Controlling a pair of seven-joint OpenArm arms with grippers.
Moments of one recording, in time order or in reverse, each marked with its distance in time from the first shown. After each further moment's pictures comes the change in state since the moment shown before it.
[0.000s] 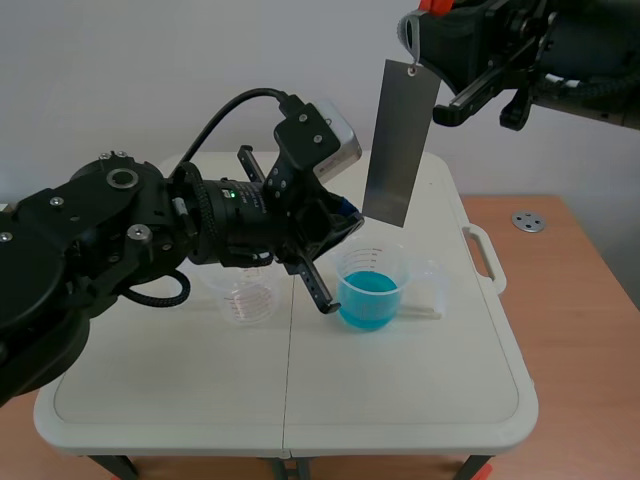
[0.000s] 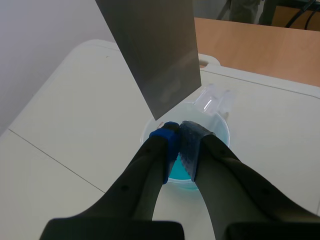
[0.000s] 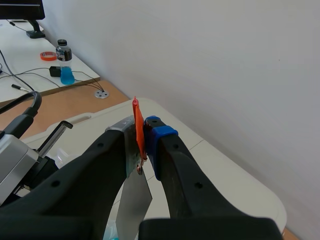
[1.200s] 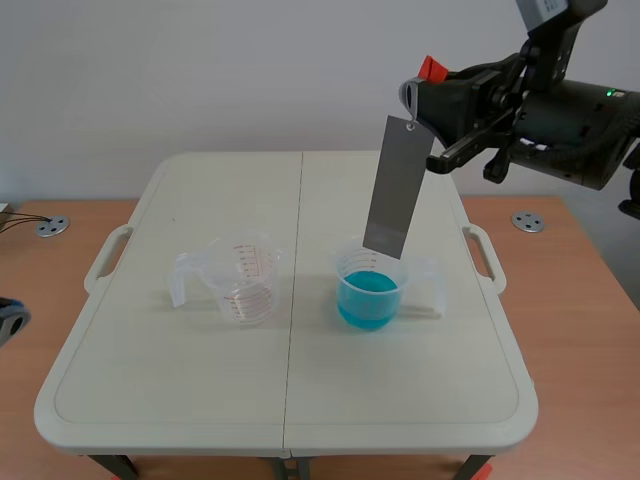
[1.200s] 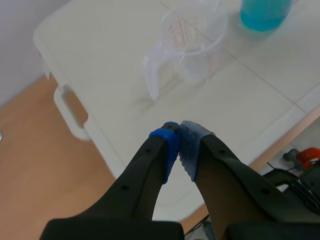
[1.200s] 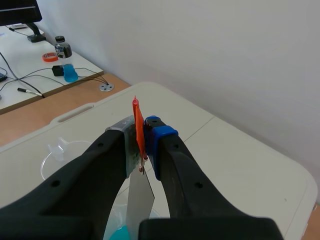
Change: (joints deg) left arm 66.3 -30.2 -50.2 24.2 -18.3 6.9 -17.3; right arm 0.0 -0.2 -2.0 -13.0 -3.3 -0.1 9.4
